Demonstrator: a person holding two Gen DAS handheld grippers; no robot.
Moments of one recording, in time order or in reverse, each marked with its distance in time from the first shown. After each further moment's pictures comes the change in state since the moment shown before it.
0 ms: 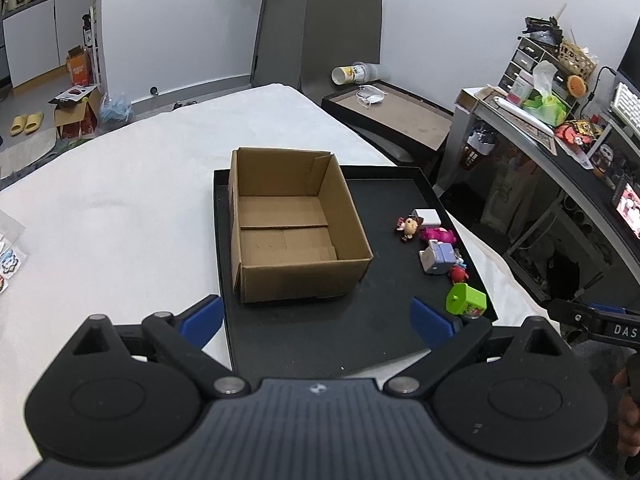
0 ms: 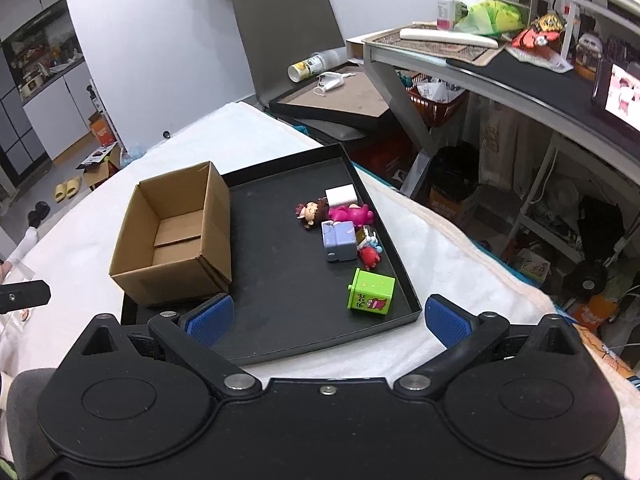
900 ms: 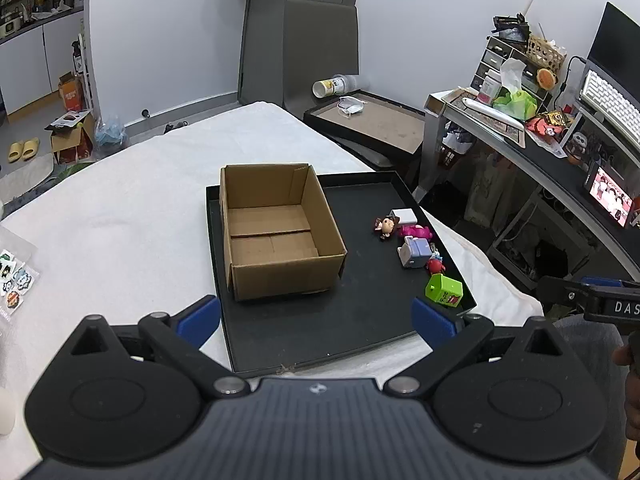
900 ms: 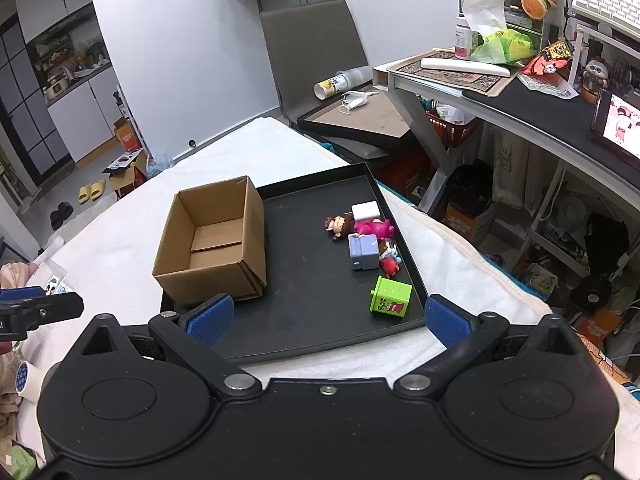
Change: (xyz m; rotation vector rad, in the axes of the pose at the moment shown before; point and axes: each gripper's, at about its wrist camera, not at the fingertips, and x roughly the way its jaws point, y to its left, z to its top) left arm -0.054 -0.027 -0.007 0.067 -0.033 -0.006; right arm -0.053 0.013 0.007 -0.029 -0.035 0.056
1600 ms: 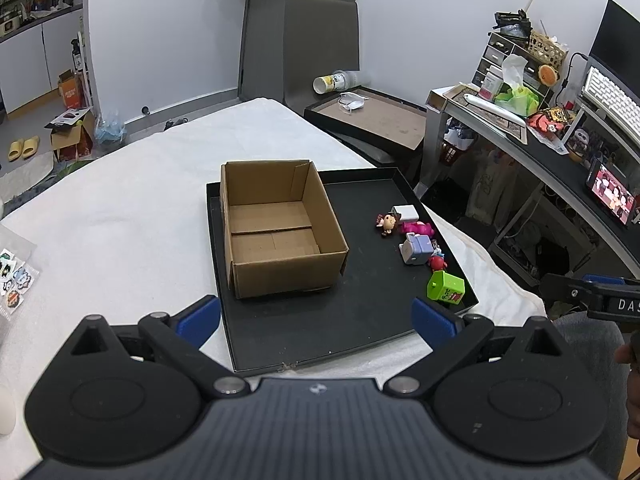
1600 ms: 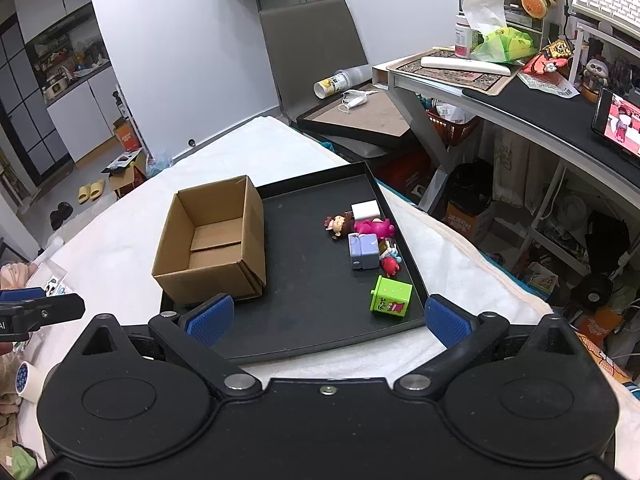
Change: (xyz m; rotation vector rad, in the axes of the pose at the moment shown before) left arm 0.006 0.003 0.000 -0.001 0.014 -0.001; right arm 0.002 0.000 0.000 0.001 0.004 0.000
